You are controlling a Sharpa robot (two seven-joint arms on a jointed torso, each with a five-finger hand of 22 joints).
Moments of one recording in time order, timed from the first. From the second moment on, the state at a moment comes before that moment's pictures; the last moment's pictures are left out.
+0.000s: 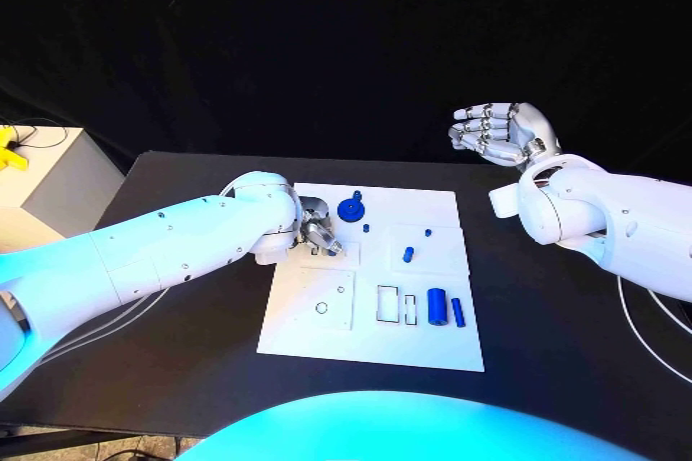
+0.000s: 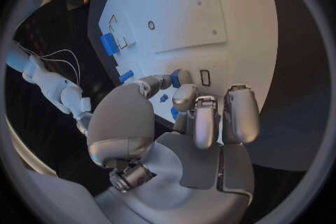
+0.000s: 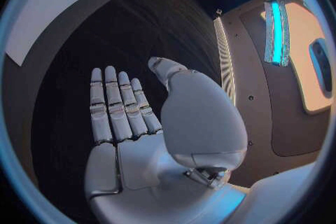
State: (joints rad) left arm 1.05 -0.63 0.12 1.35 -1.25 0.25 -0.57; left_hand 1.02 -0.18 0.63 0.14 0.47 0.91 0.02 0.76 0.78 1.34 -0.04 1.22 0.98 1.47 -0.09 1.56 1.31 0.08 1.43 0.02 1.40 1.21; right arm 1.23 -0.75 -0.10 1.29 -0.41 -0.53 0.38; right_hand 1.32 -0.20 0.42 0.14 0.32 0.77 0.20 0.23 0.21 0.95 0.21 0.12 0.06 0.99 0.17 0.07 0.31 0.18 0.88 0.28 0.07 0.07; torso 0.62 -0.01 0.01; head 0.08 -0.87
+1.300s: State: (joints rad) left arm 1.05 -0.69 0.23 1.43 -1.25 0.26 -0.57; left_hand 1.01 -0.21 0.39 0.29 0.30 0.90 0.04 0.74 0.77 1.30 -0.03 1.18 0.93 1.47 -0.09 1.56 1.31 0.08 1.43 0.02 1.37 1.19; right arm 1.22 -0.75 -0.10 1.29 -0.41 -0.53 0.38; right_hand 1.31 -0.19 0.41 0.13 0.32 0.77 0.20 0.23 0.20 0.95 0.21 0.11 0.06 0.99 0.17 0.07 0.29 0.18 0.86 0.28 0.07 0.07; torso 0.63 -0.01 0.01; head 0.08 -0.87
